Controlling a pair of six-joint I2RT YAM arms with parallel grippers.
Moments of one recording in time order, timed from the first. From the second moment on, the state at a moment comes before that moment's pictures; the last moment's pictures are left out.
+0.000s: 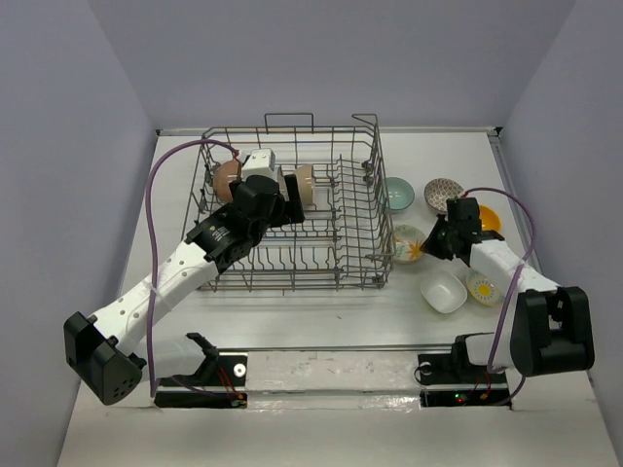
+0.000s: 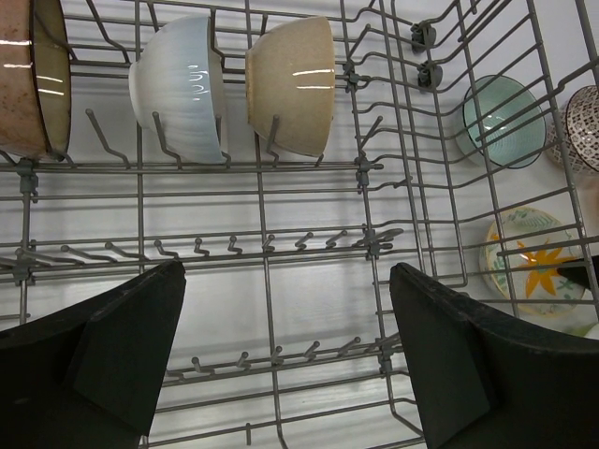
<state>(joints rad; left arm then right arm) -0.71 1.17 1.10 -0.45 -0.41 -0.53 0.09 1.31 0.71 -0.31 -0.05 0.59</state>
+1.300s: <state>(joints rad) -0.71 1.24 1.36 -0.40 0.02 -0.58 0.13 1.16 1.54 -0.83 0.09 0.54</state>
